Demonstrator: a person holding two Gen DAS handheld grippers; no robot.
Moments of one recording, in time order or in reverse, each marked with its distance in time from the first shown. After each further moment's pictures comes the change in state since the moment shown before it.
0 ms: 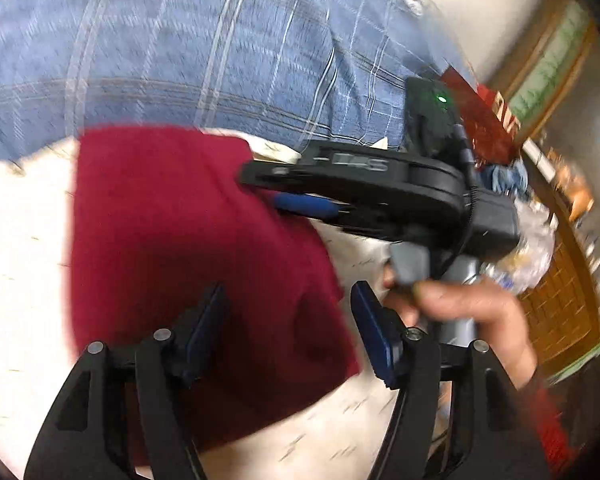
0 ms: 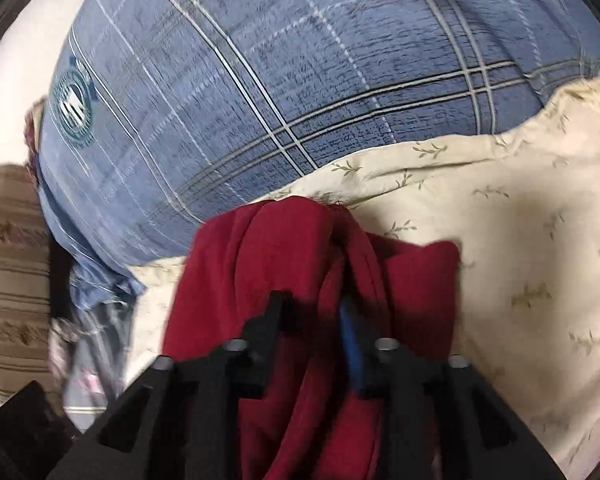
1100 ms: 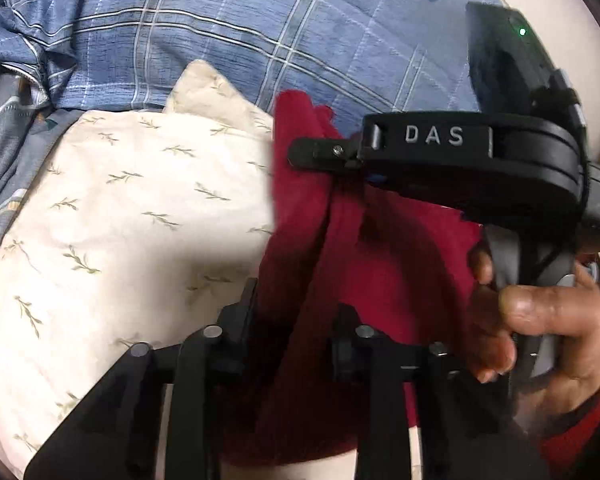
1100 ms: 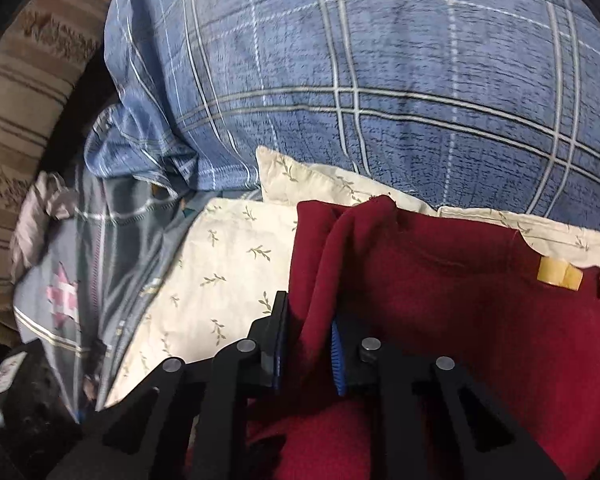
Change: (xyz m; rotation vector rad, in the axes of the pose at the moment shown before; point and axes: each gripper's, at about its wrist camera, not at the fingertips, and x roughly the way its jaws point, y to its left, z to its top) left arm -0.105 0.190 -0.075 -0.348 -0.139 0.272; right arm 0.178 0.243 -0.063 -0.483 0.205 -0.001
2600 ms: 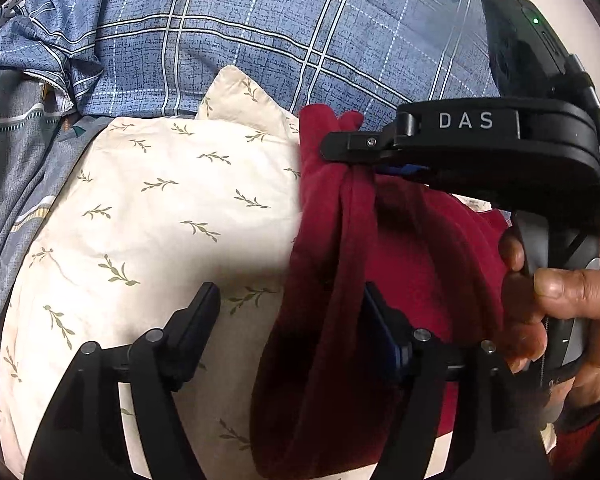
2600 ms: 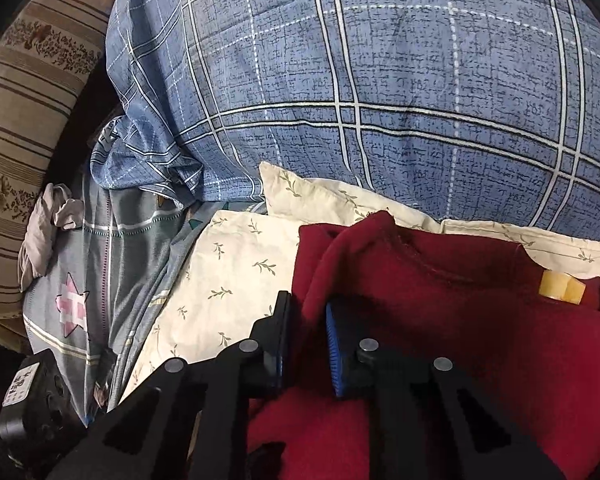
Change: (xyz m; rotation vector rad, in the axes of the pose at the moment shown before) left arm 0.007 0.015 0.005 0.000 -0.008 0.101; right arm 0.004 0.002 0.012 -0.010 0.006 0.013
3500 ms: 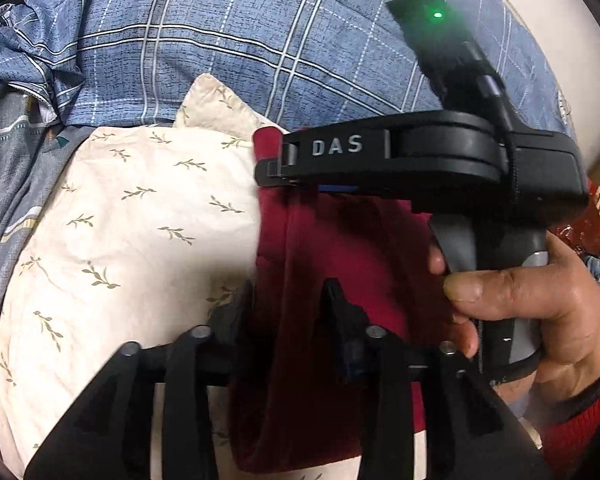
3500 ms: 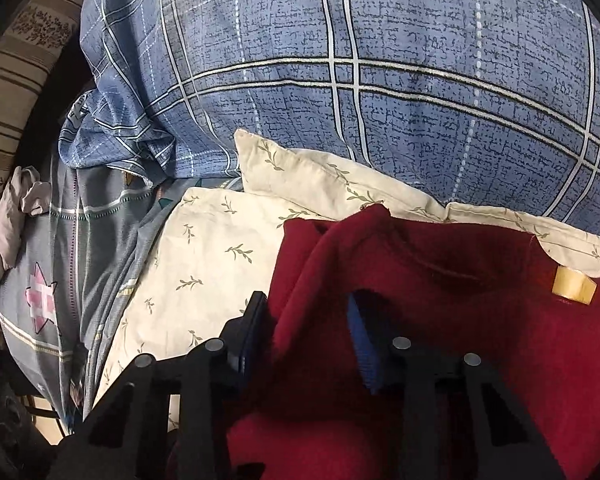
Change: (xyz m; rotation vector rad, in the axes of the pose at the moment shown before) left arm -0.006 -0.010 0.000 0.031 -0.008 -0.031; right arm 0.040 0.000 0.003 -0.026 0.079 -0.077
